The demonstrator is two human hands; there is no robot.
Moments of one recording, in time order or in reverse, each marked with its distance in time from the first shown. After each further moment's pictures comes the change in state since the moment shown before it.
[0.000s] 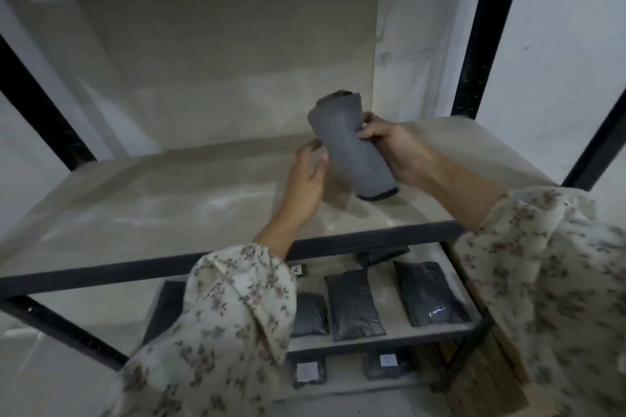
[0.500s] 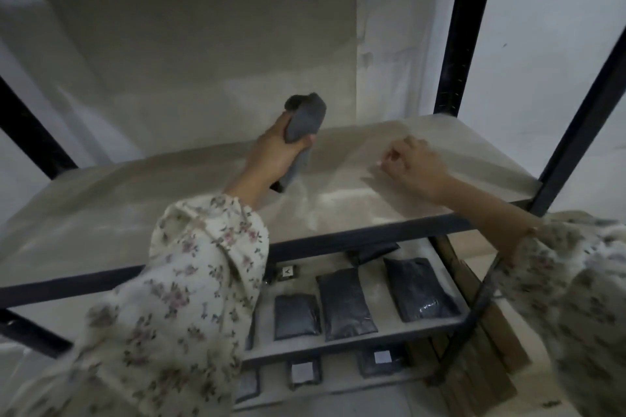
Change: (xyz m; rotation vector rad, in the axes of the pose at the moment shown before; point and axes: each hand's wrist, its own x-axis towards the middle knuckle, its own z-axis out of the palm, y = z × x) left_hand 0.054 0.026 -0.028 0.440 -0.052 -0.020; right_hand -0.032 0.027 -0.066 -1.366 0.366 -0.095
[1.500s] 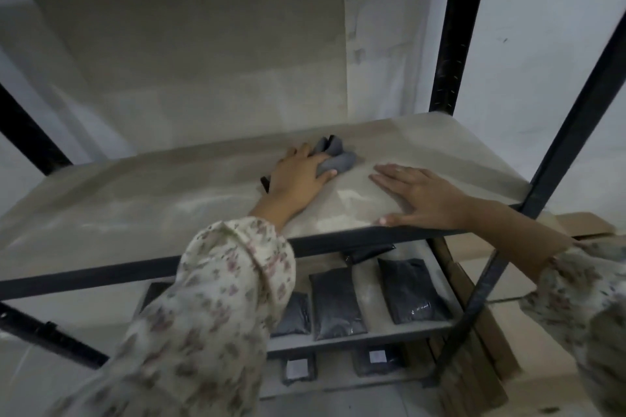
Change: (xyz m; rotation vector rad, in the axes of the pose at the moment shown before) left_hand -0.020 0.006 0.069 0.549 -0.120 0.220; right_hand -0.030 0.051 -0.010 -0.383 -0.412 -0.340
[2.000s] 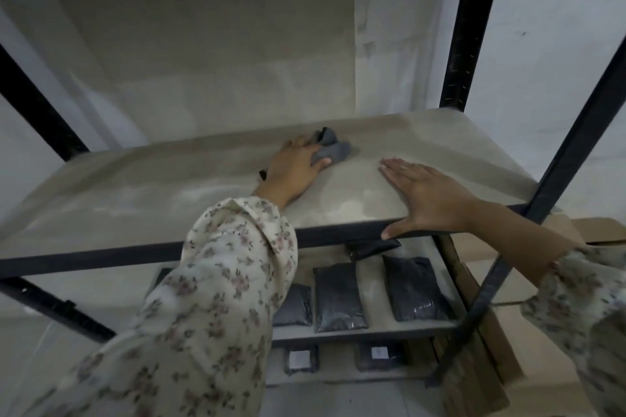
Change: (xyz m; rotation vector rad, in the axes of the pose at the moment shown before) left_hand 0.007 -0.012 -0.002 -0.067 -0.048 -0.087; right_hand 0.001 0.002 0.008 -0.041 0.083 -0.028
